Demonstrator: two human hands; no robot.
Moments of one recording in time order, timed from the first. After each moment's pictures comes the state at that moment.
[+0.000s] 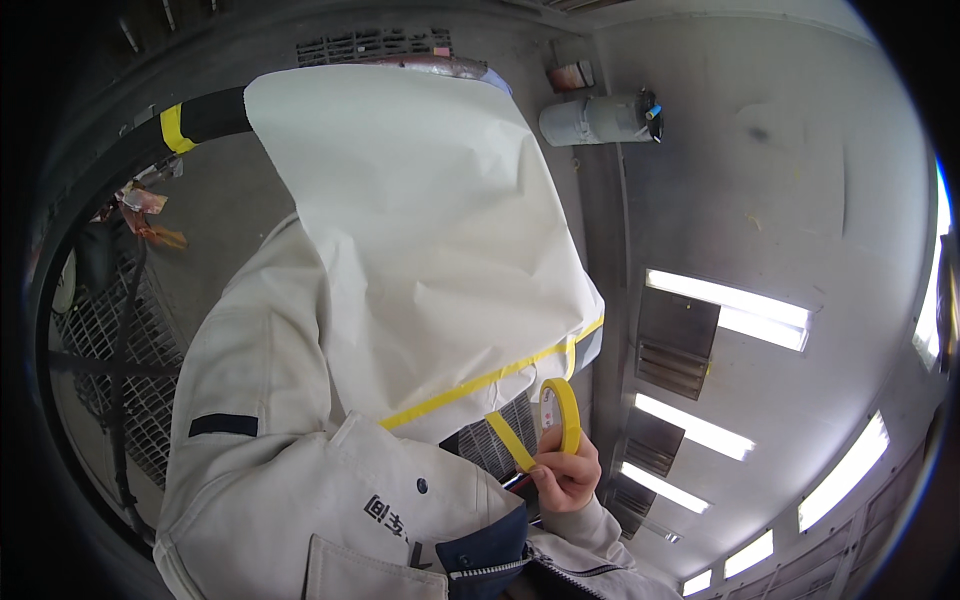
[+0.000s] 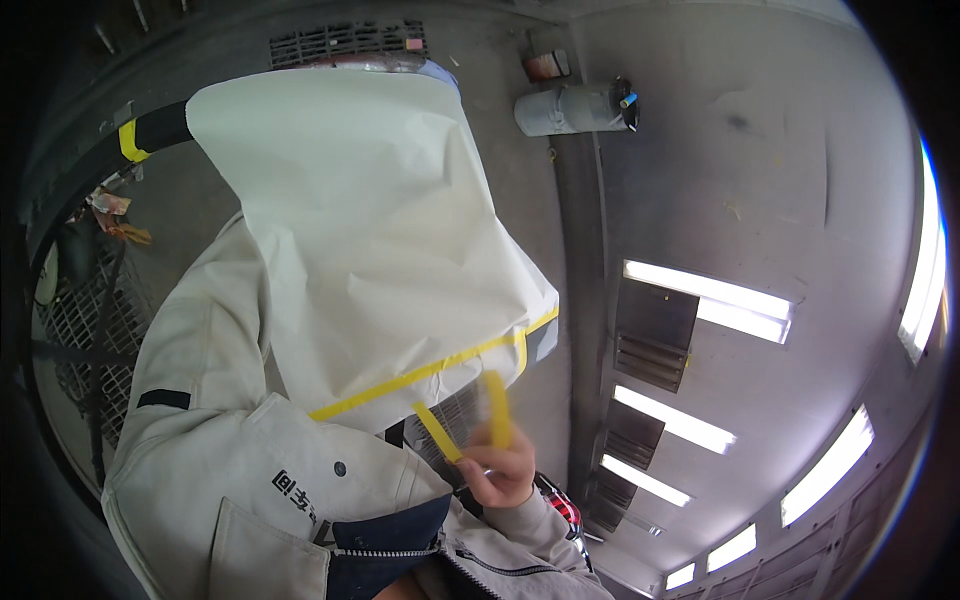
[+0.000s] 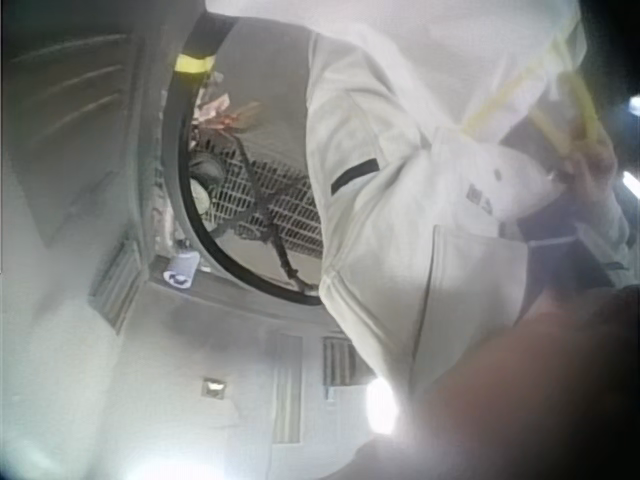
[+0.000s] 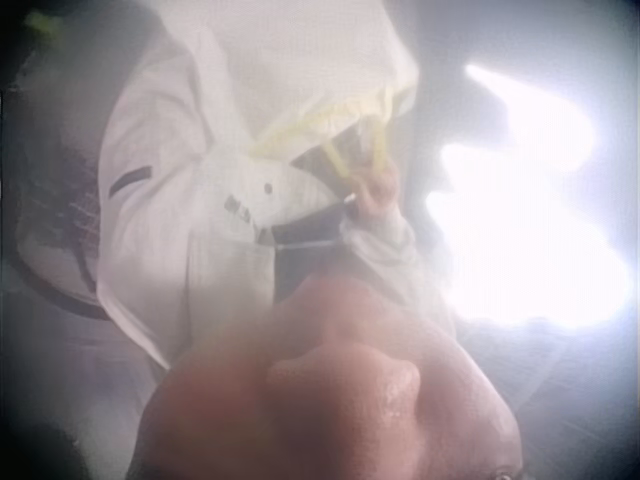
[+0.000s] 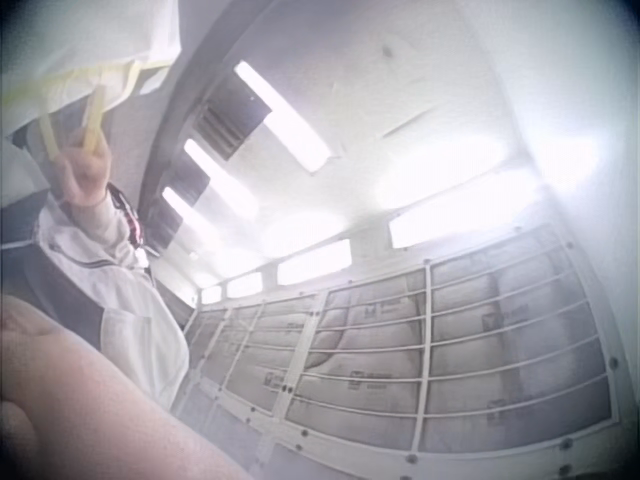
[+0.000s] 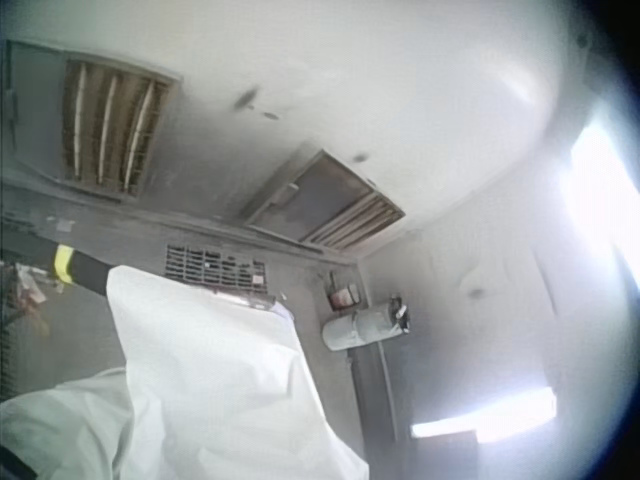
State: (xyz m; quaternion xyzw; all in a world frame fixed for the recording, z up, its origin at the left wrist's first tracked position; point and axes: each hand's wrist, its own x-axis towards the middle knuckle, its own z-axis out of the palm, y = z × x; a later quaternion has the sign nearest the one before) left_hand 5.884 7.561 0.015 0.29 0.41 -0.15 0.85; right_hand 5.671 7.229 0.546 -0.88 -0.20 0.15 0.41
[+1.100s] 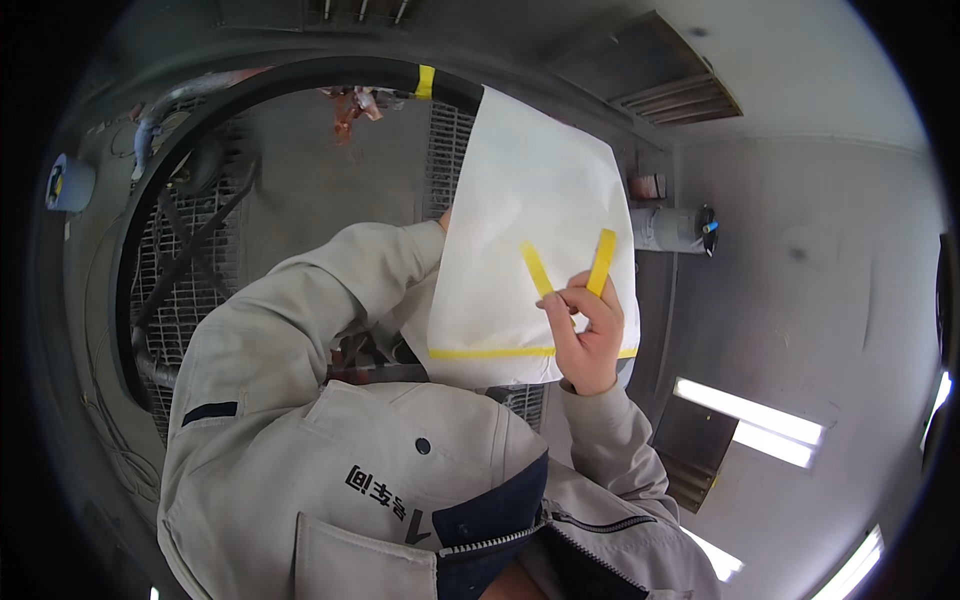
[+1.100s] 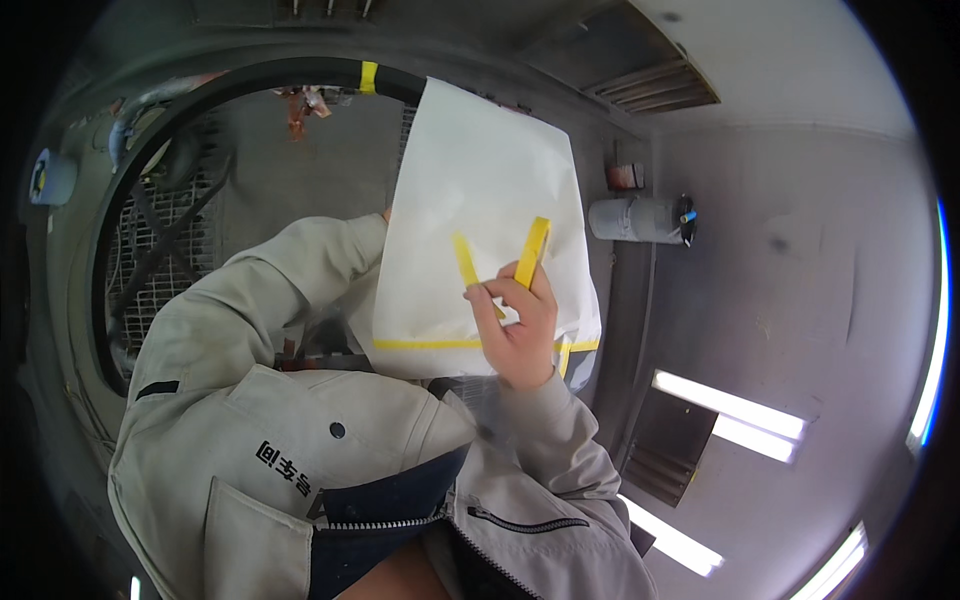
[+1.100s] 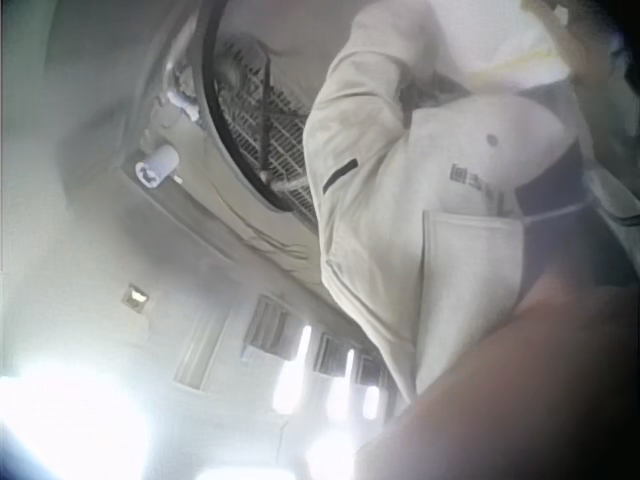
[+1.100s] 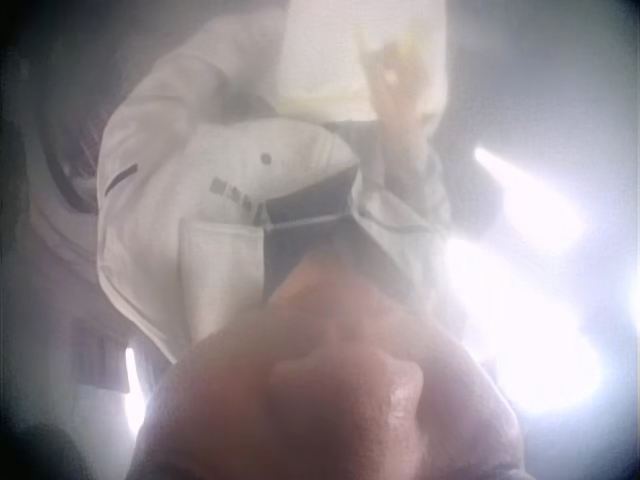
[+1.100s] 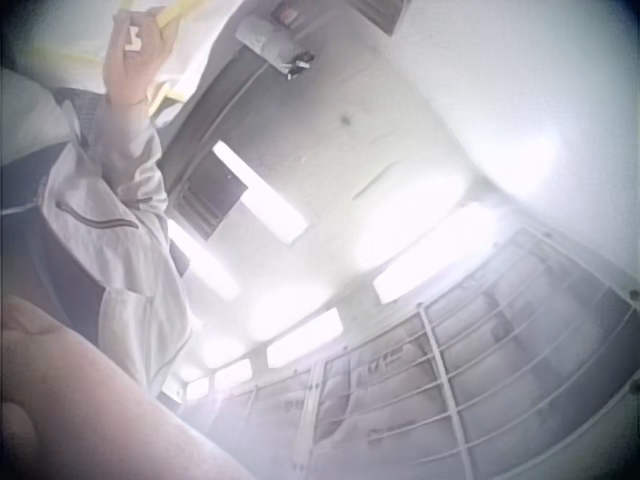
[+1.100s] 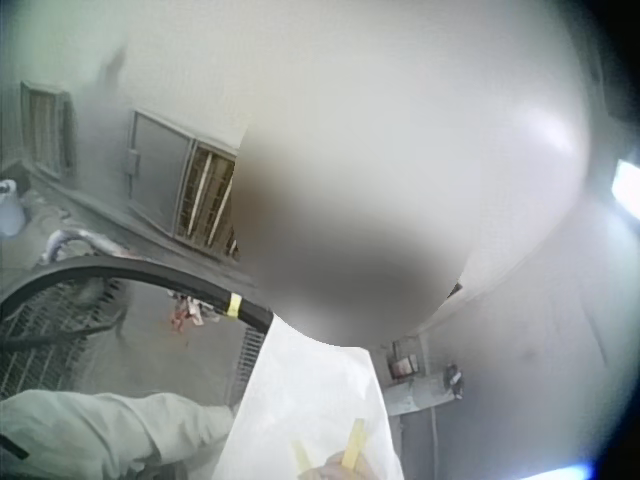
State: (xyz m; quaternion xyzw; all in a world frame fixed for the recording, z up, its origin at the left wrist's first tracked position) left_hand 5.756 7.547 0.302 0.15 0.07 -0.02 0.99; right_hand 5.744 7.355 0.536 -0.83 -0.40 0.08 0.38
